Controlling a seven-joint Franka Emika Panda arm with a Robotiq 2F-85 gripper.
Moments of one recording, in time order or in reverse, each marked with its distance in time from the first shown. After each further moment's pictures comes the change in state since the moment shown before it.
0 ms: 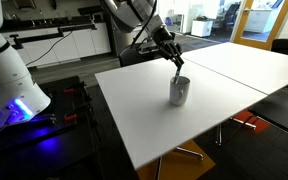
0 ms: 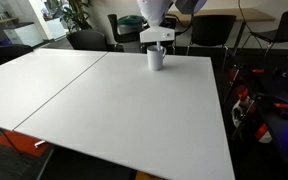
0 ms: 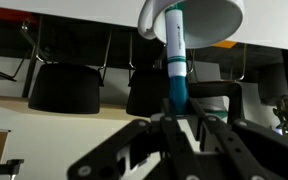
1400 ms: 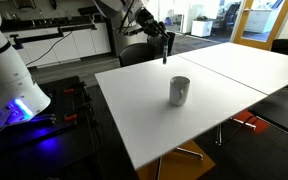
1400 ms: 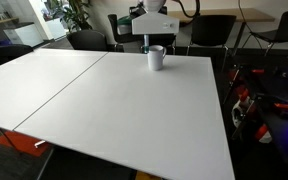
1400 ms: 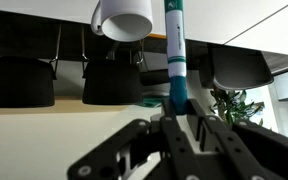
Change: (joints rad) arm 0.060 -0.175 0.182 -0.095 -0.085 -0.055 0.077
